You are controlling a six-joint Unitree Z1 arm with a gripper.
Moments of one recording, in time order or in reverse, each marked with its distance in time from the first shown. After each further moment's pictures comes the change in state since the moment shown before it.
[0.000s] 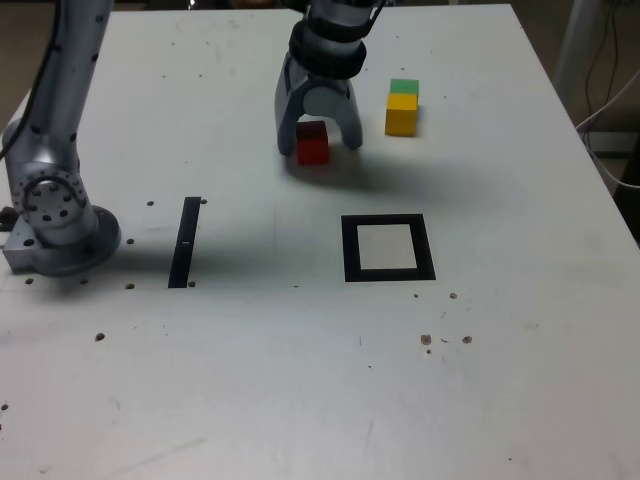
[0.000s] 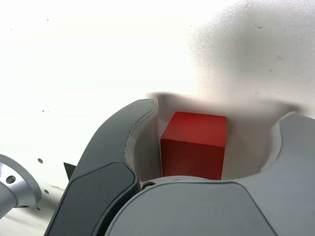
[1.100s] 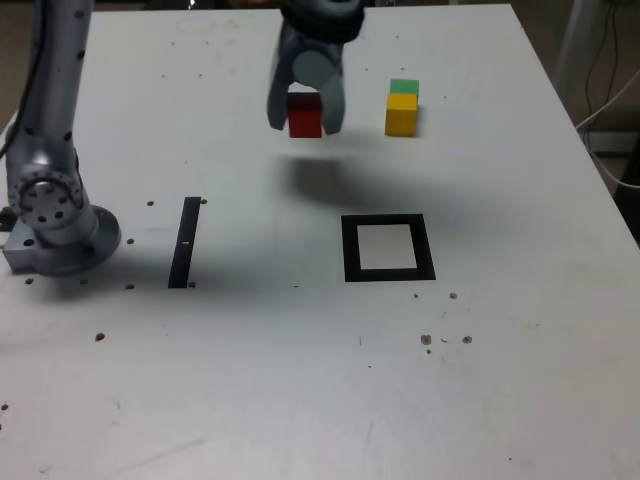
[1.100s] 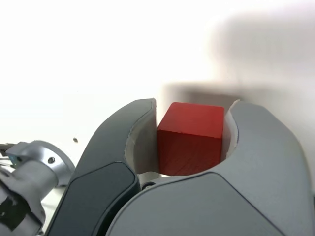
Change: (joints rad) arm -0.100 -0.096 -0.114 0.199 -0.014 0.053
